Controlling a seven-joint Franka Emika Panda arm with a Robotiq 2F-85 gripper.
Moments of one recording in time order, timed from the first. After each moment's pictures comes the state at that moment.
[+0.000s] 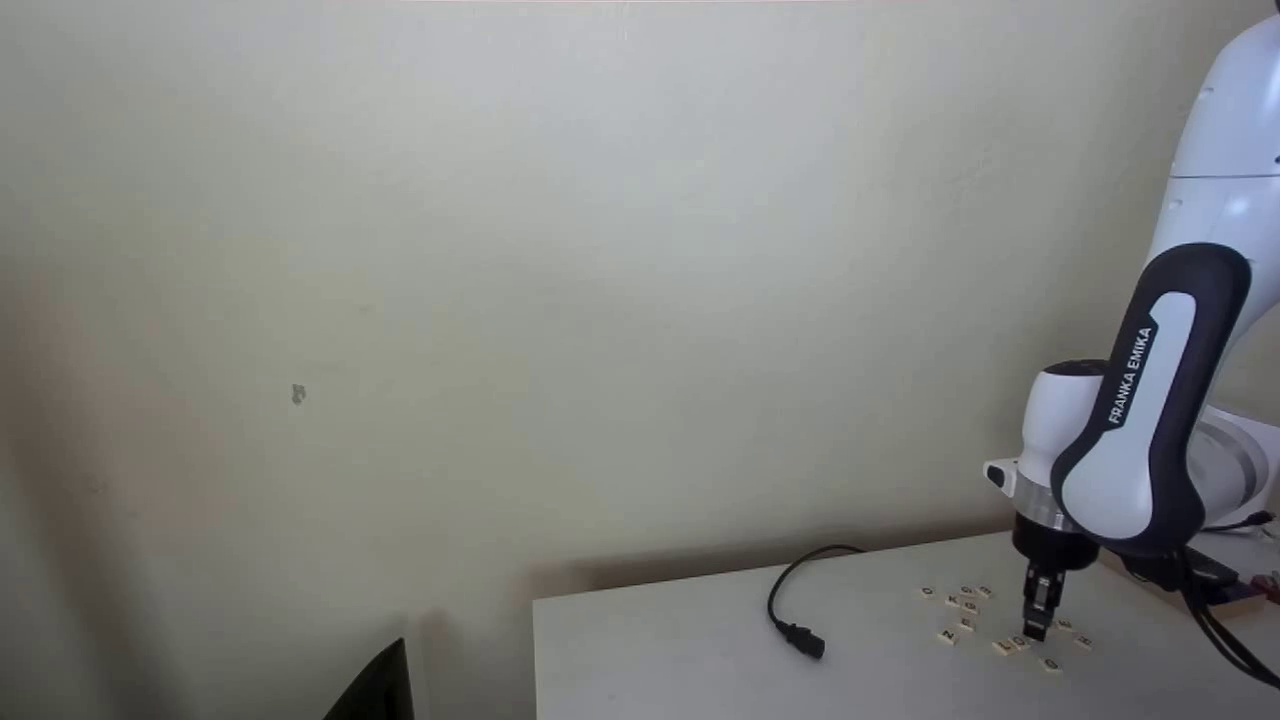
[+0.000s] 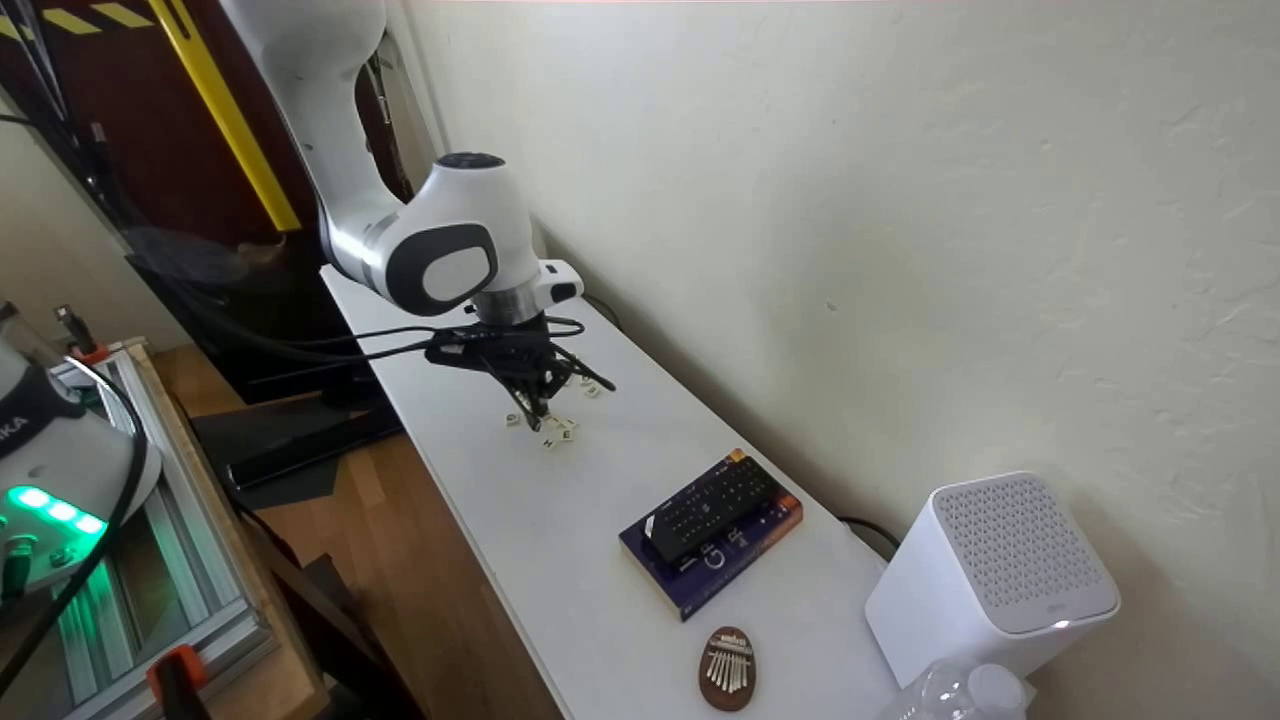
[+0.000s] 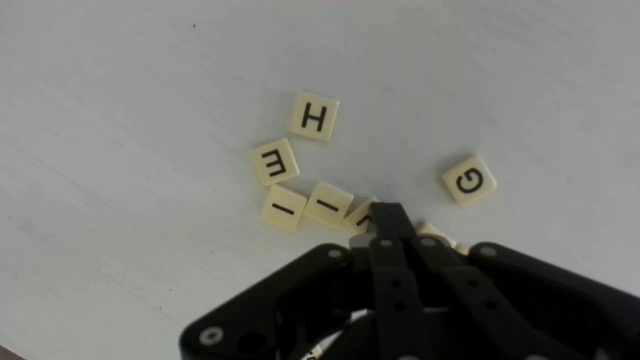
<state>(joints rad) -0.15 0.70 -0.13 -2.39 -0.31 3.12 -0.42</state>
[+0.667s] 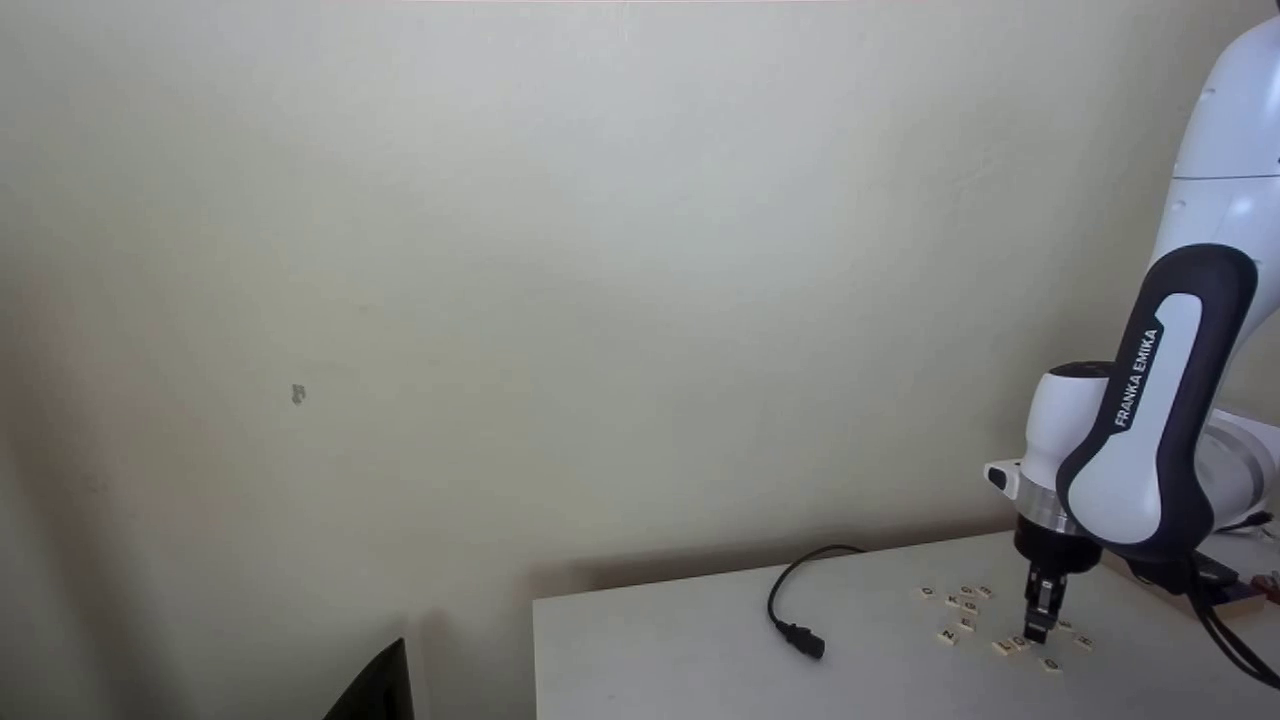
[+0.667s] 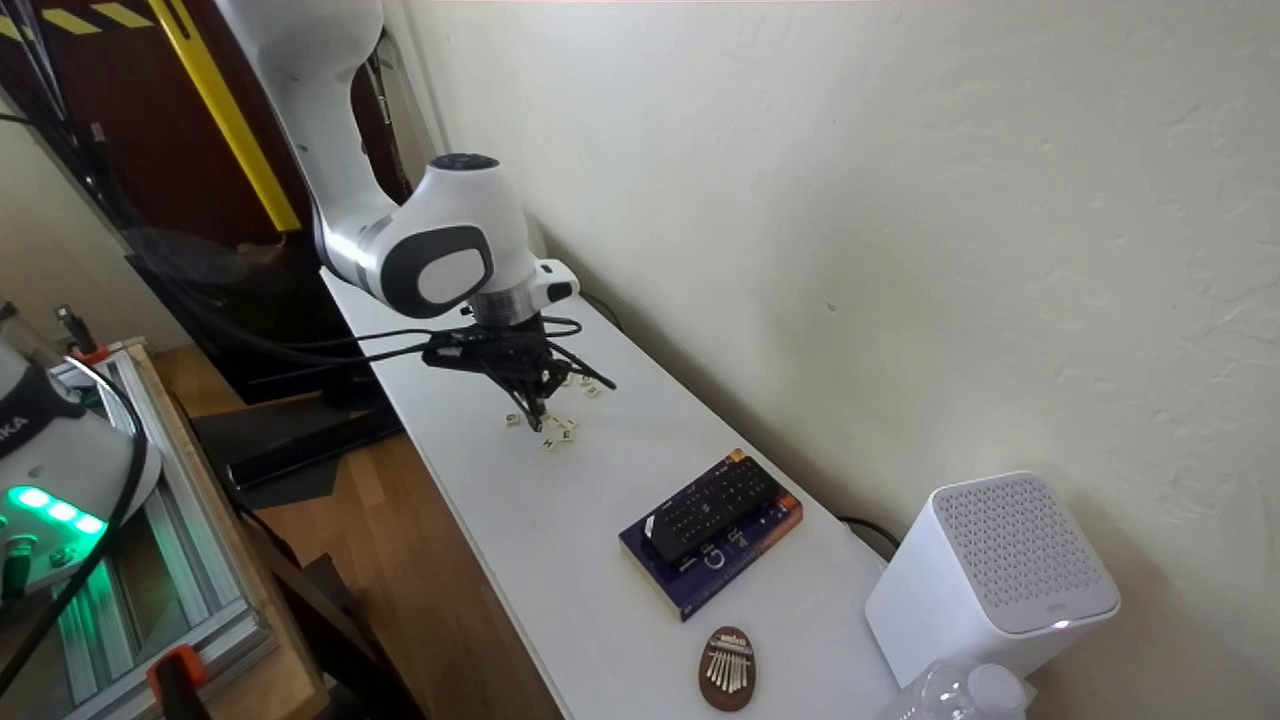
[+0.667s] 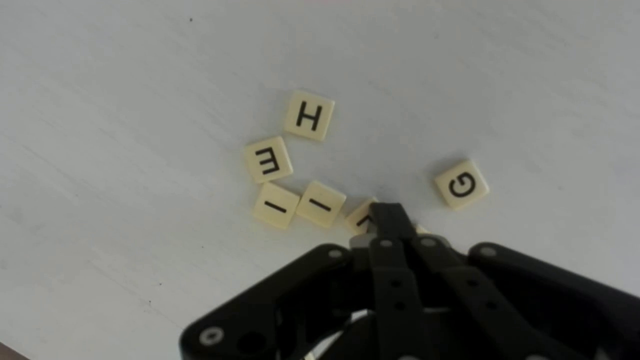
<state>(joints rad) -0.15 0.70 -0.13 -2.40 -0.32 3.14 -0.45</state>
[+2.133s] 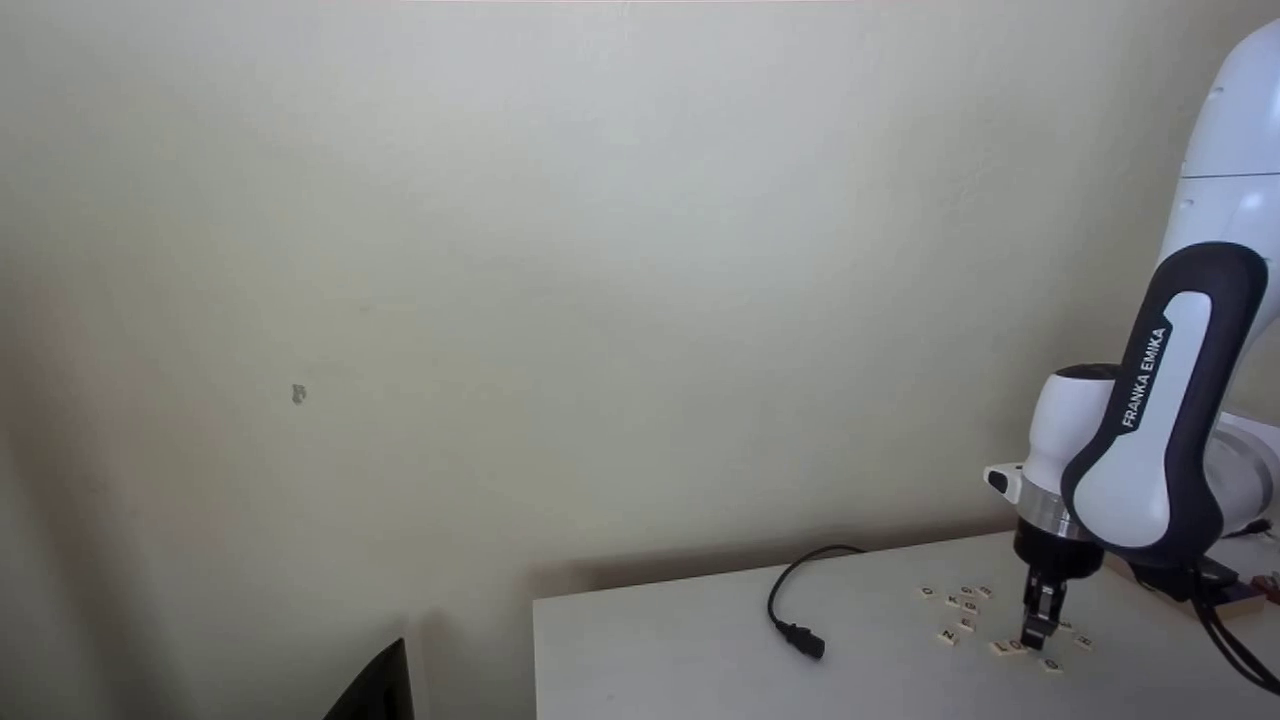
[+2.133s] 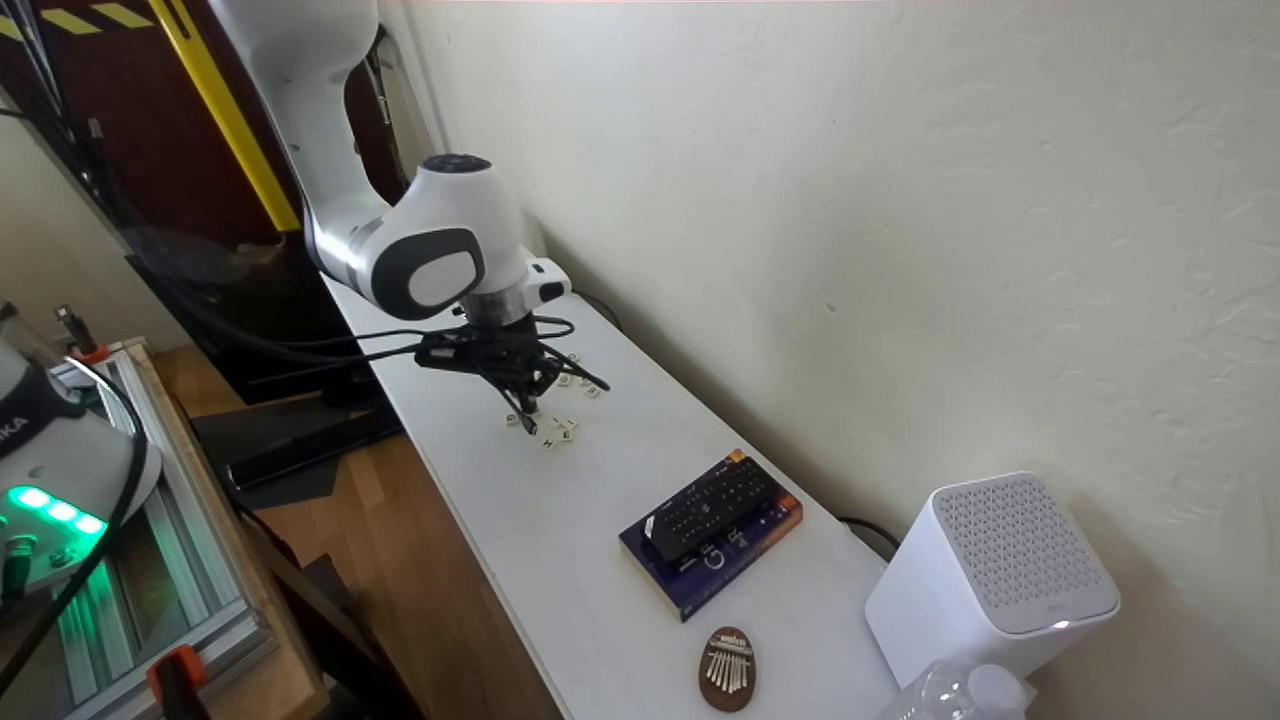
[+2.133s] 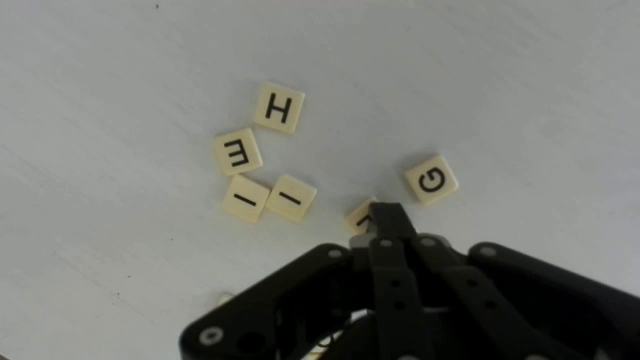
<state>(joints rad) -0.19 0.69 -0.10 -2.43 -0.32 3.16 -0.47</state>
